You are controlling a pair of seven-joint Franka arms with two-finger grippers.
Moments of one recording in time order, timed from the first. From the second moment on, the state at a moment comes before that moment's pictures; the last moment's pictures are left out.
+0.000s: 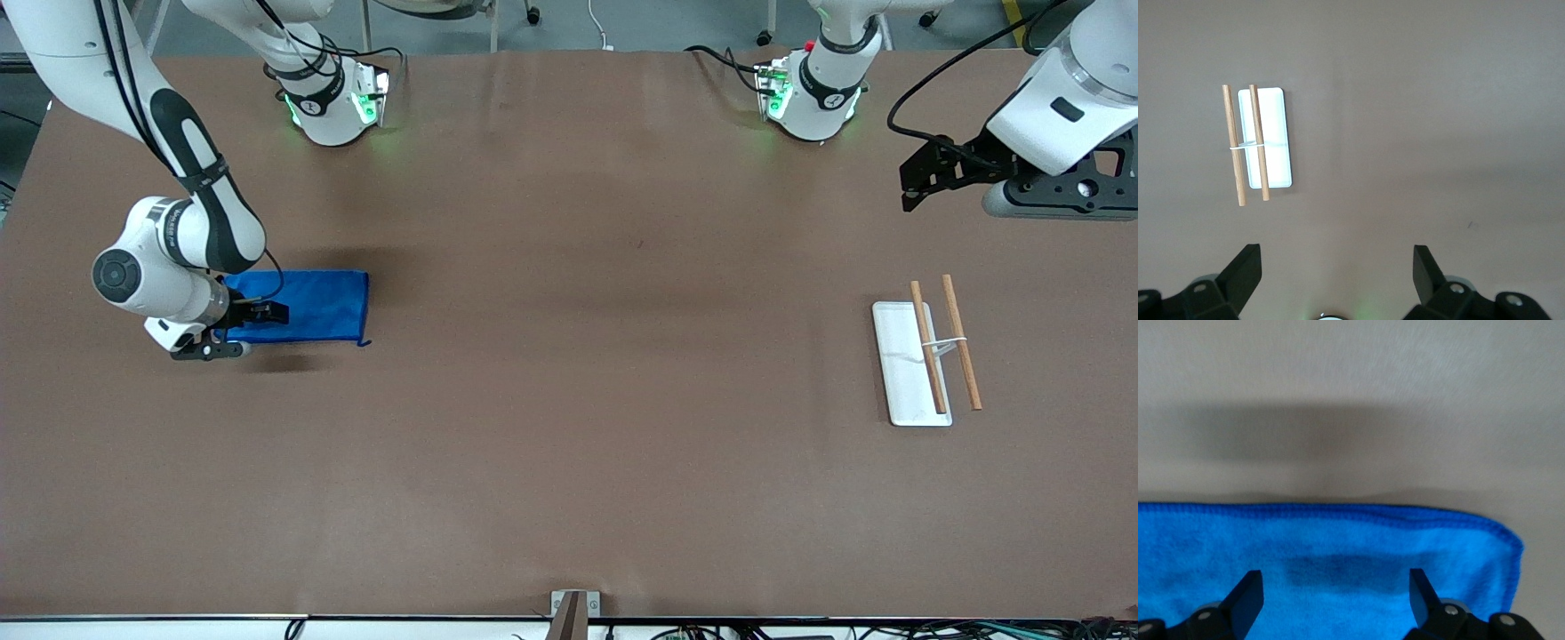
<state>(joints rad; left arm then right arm) -0.01 0.01 -0.21 -1.47 0.01 1.45 -0.14 -0.04 0.37 -0.10 -2.28 0.03 2.47 -0.22</state>
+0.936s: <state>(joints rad) -0.01 0.04 -0.21 -1.47 0.01 1.45 -0.14 -0.01 0.37 -0.10 -2.30 0.03 2.48 -0.21</state>
